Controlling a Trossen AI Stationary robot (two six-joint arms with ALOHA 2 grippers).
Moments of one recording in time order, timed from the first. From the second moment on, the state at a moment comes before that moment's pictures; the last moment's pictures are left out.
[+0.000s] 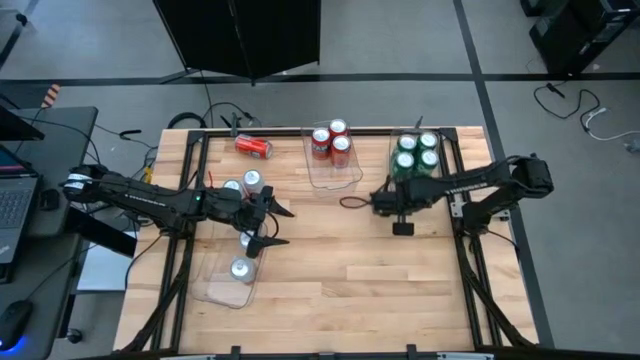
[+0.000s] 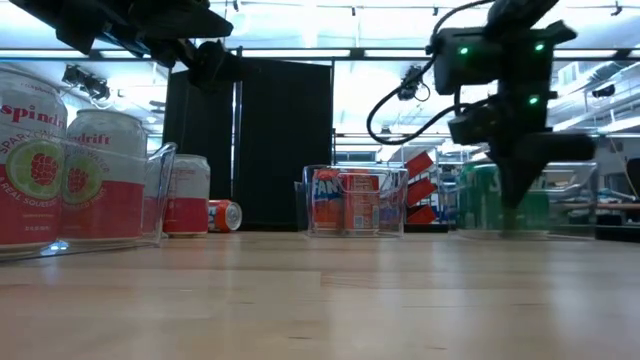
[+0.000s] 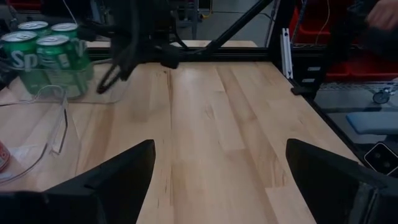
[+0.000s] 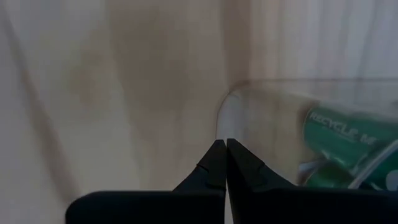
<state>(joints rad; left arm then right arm) -0.11 1.04 0.53 0.23 0.05 -0.06 -0.06 1.47 0.85 -0.95 0.30 0.03</state>
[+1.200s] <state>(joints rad) -0.10 1.06 1.00 -0.61 -0.04 -0.27 -0.04 1.32 0.95 -0.57 0.30 -0.13</state>
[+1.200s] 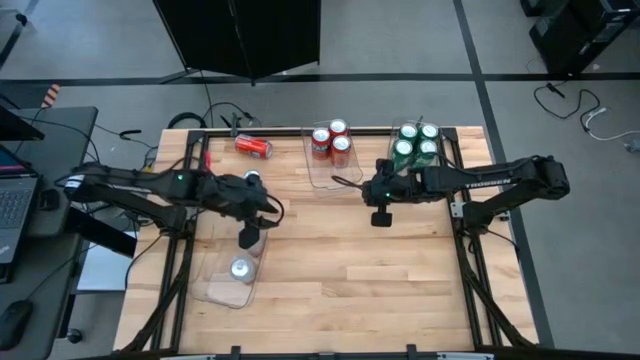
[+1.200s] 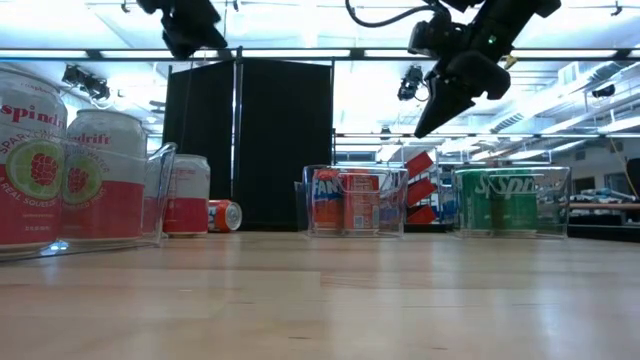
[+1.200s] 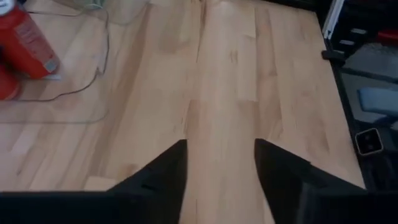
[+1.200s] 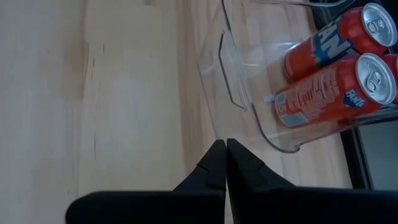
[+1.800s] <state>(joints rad) 0.16 1.08 1.09 -1.02 -0.19 -0.28 -0.04 1.32 0.95 -0.53 0.29 -0.13</state>
